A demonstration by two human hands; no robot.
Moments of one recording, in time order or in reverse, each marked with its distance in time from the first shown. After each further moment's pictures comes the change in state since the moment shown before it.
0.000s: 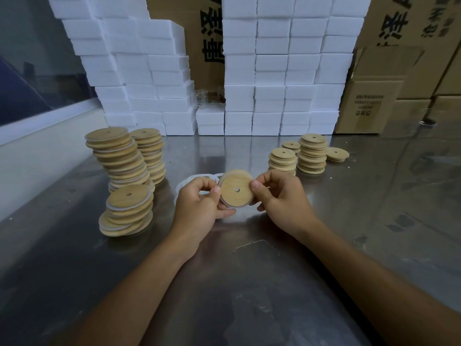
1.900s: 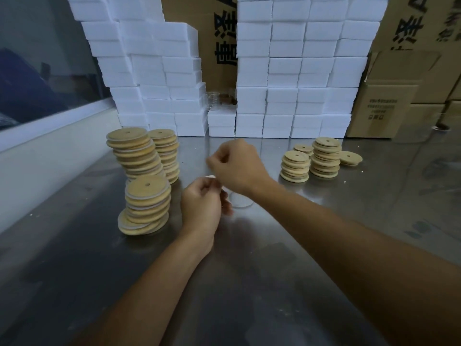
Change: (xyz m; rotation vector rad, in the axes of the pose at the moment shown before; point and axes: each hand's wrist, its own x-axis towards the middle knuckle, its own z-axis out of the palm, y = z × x) left_hand 0.006 0.005 -0.007 -0.136 0.178 -0.094; right_hand 0.061 -0.065 0.077 -0.422 -0.074 -0.003
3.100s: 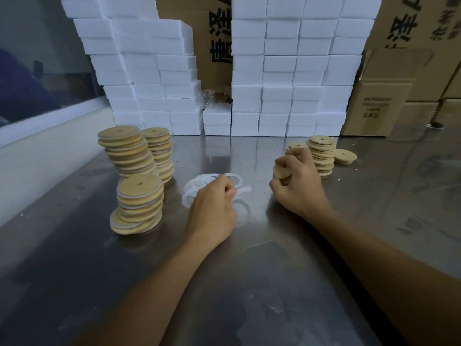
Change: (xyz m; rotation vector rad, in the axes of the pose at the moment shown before) left_hand -0.004 -0.009 0.002 0.804 -0.202 0.522; right_hand -0.028 0.124 -0.043 -0.181 0.283 -0.110
